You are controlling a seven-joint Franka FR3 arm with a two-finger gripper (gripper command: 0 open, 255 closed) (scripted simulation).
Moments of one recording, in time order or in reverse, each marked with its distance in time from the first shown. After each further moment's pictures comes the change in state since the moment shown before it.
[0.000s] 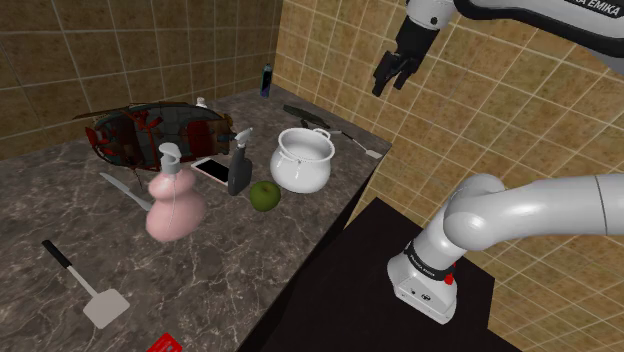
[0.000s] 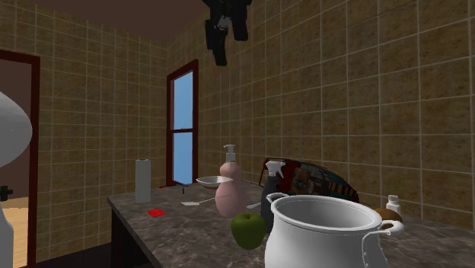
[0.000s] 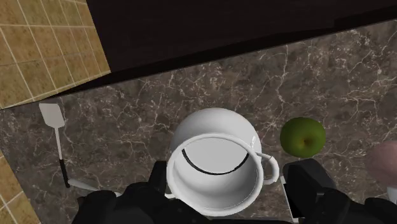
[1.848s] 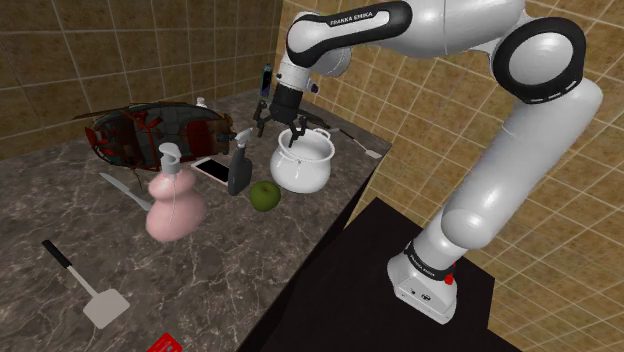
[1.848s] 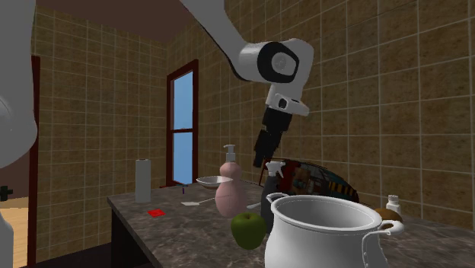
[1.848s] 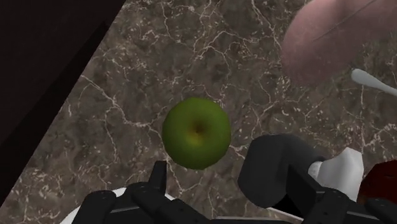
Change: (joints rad) arm -0.051 0.880 0.151 0.255 0.454 0.386 0.812
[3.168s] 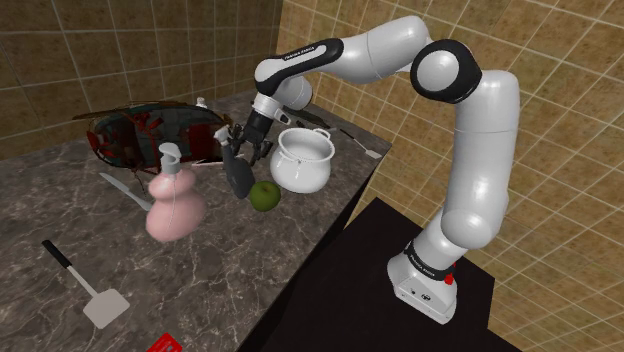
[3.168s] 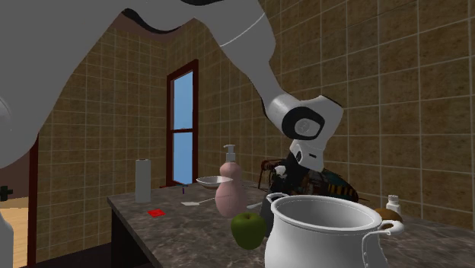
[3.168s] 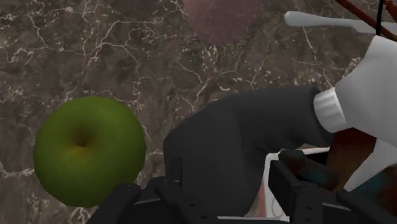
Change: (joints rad) arm -0.001 0.424 -0.003 0.240 0.198 0.185 0.149
